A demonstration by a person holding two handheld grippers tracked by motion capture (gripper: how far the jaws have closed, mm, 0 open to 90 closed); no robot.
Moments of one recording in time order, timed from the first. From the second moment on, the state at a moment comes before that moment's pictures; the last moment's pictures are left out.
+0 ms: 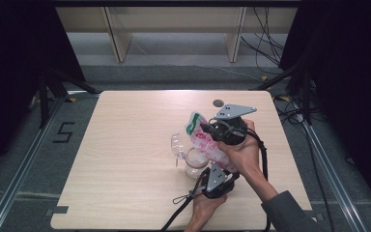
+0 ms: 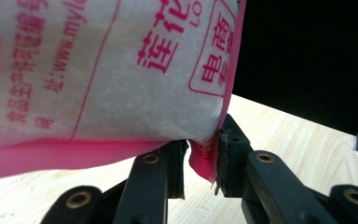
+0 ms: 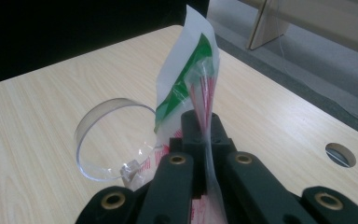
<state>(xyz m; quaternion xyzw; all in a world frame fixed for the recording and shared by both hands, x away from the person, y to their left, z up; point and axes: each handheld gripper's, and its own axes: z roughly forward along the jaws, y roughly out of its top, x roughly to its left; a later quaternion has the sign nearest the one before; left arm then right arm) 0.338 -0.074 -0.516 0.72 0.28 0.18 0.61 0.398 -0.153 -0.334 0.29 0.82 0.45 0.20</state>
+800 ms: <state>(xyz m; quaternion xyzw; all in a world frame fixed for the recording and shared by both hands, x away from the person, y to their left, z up) 0.337 -0.081 -0.513 0.71 0.27 0.16 0.63 0.407 -0.139 -0.335 0.28 0.85 0.40 0.20</state>
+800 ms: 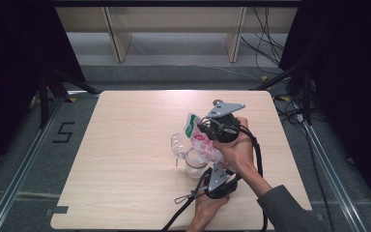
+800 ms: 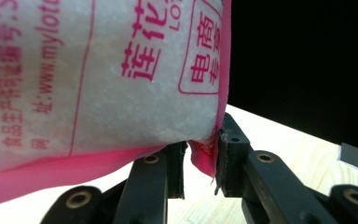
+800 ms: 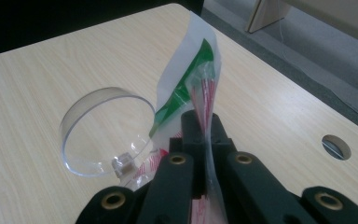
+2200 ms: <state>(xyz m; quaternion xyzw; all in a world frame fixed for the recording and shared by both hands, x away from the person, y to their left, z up) 0.339 -0.085 -0.508 0.70 0.27 0.15 0.65 0.414 -0.127 -0.334 0.29 0.86 0.37 0.20</state>
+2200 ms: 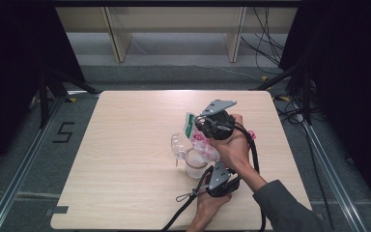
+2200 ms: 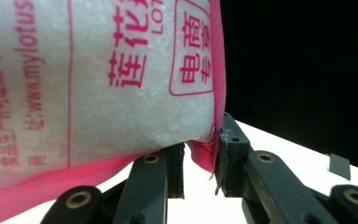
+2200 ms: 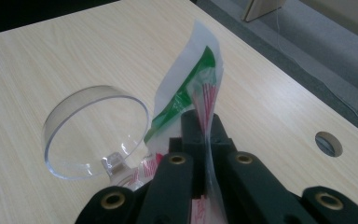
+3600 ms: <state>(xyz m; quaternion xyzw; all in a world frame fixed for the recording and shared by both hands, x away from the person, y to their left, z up) 0.342 -0.090 -0.504 0.68 0.27 0.14 0.66 0.423 -0.116 -0.337 0.28 0.87 0.35 0.20</state>
